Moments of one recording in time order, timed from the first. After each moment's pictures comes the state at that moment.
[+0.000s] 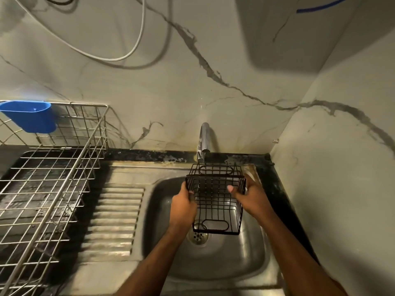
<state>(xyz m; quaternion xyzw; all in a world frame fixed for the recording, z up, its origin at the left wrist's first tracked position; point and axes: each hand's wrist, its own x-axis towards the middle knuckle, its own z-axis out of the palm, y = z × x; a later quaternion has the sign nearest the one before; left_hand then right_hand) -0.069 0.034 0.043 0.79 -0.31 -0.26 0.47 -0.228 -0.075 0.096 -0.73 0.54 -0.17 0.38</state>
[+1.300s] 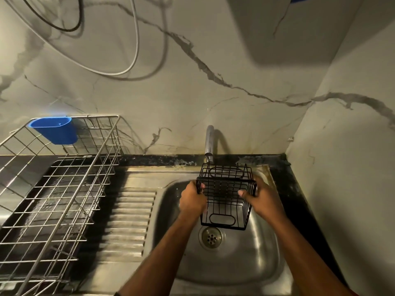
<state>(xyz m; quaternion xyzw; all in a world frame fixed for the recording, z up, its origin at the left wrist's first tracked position) -0.065 -0.005 0.059 0.83 -0.21 -0.30 0.41 -0.244 -0.086 0.108 -0.75 0.49 -0.19 0.40</state>
